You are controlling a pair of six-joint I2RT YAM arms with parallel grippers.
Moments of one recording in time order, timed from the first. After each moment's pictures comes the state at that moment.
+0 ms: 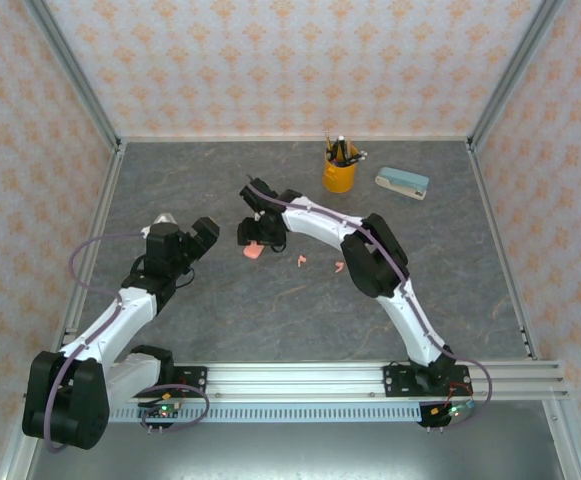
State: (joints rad) left arm -0.12 1.03 0.47 -0.03 0.03 -0.93; right arm 0.81 2.32 1.90 -0.73 -0.17 0.67
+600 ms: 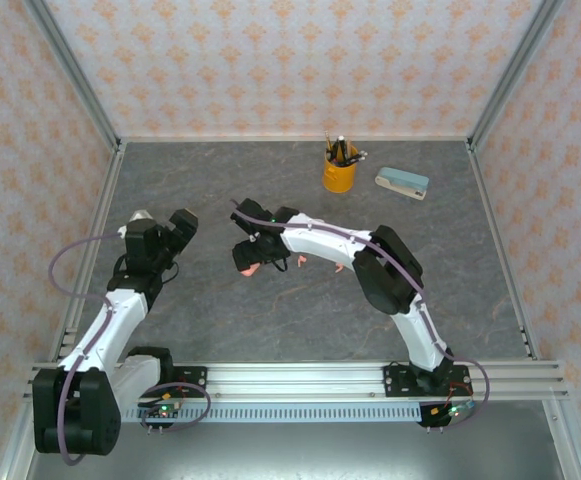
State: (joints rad) left arm 0.05 0.98 0.51 -0.08 0.06 -0.92; right arm 0.92 2.16 1.73 -0.76 -0.01 0.44
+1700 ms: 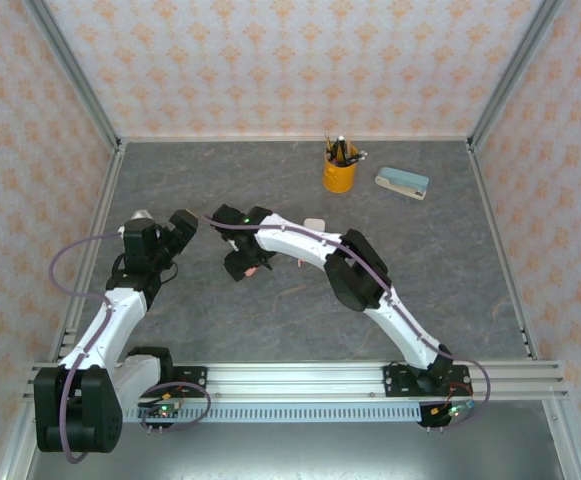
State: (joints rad) left arm 0.06 0.99 0.51 -0.09 0.11 -0.91; right arm 0.96 2.42 2.09 -1.02 0.03 0.23
